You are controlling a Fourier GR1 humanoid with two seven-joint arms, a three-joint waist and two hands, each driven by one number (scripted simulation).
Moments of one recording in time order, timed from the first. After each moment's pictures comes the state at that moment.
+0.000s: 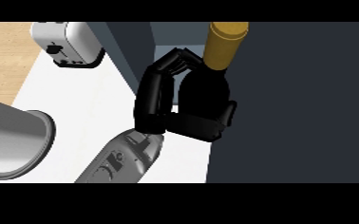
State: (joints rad) left arm -0.56 0.00 -0.49 -1.59 0.14 0.61 0.08; right arm -0.05 -0.04 0.05 -2.47 -0.12 0.15 0.63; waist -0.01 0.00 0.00
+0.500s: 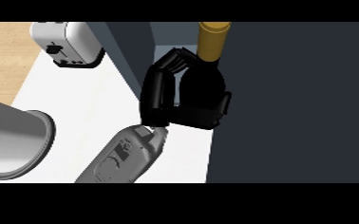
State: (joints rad) left arm -0.57 0.00 -0.49 -1.48 0.24 0.66 -0.05; right arm -0.04 -0.06 0.01 -2.47 -0.13 0.17 0.61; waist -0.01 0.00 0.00
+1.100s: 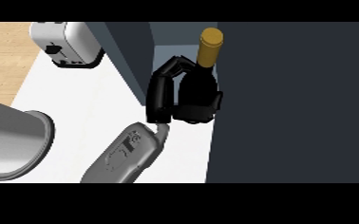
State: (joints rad) left arm -0.56 0.00 -0.51 -1.28 0.32 0.67 -0.25; right arm -0.07 -0.06 0.03 -2.48 -0.12 0.15 0.64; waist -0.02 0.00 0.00
